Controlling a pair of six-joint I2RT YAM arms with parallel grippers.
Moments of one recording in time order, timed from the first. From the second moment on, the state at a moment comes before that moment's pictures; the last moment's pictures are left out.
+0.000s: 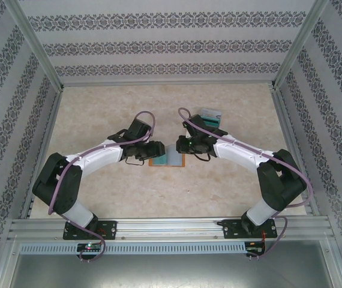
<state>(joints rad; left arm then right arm) -0.52 1.58 0.95 -0.37 0.27 -0.71 0.62 1.61 1.05 -0.39 -0.18 0.64</state>
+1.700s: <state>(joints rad) -0.49 1.69 0.91 -0.36 0.27 -0.70 0.62 1.91 1.10 -0.22 -0.42 0.84</state>
